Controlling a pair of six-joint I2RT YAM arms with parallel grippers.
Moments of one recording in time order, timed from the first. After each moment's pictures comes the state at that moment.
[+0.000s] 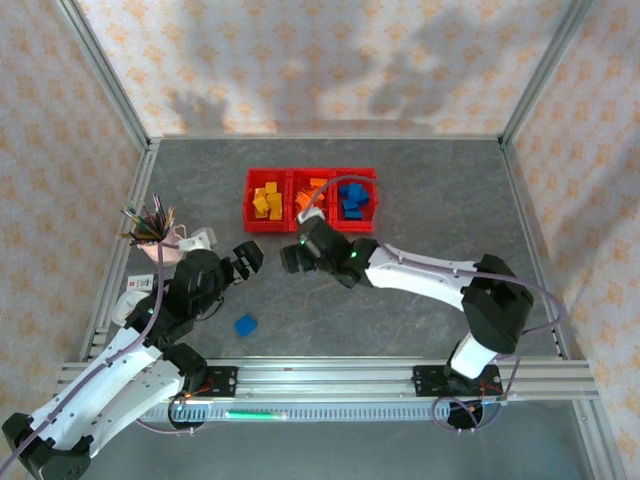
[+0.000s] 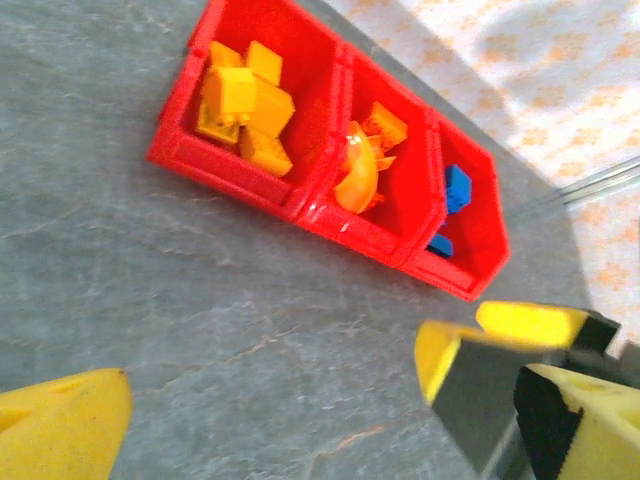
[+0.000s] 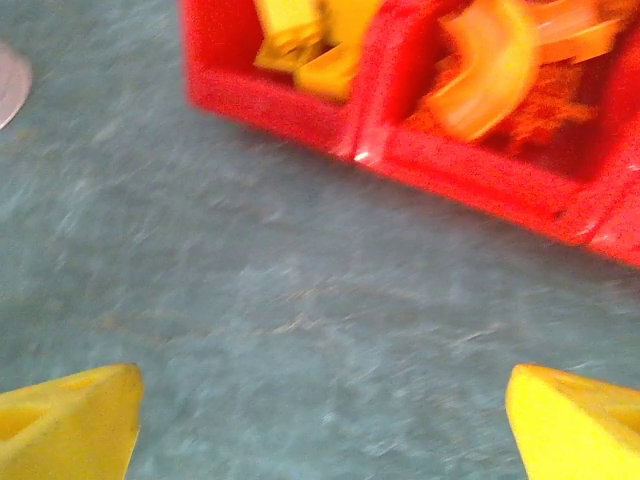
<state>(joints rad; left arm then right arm) -0.56 0.61 0.61 -0.56 -0.27 -0.93 1.01 1.64 1.14 -0.30 0.23 0.47</state>
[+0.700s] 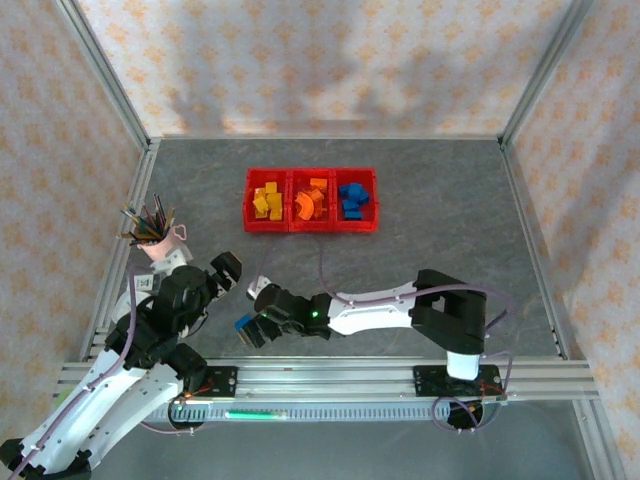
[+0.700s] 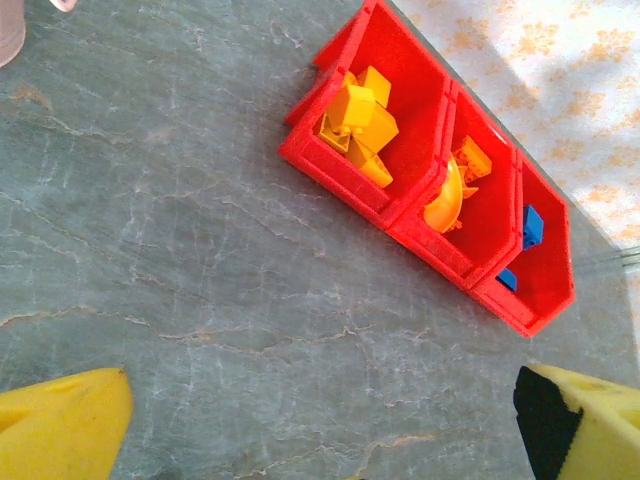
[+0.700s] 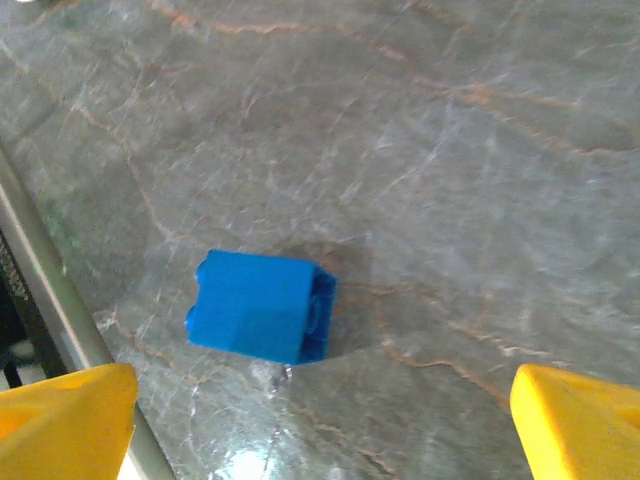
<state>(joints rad) -0.56 0.45 0.61 -0.80 -0.37 -1.07 1.32 1.84 1.10 -0.06 0.10 0.48</state>
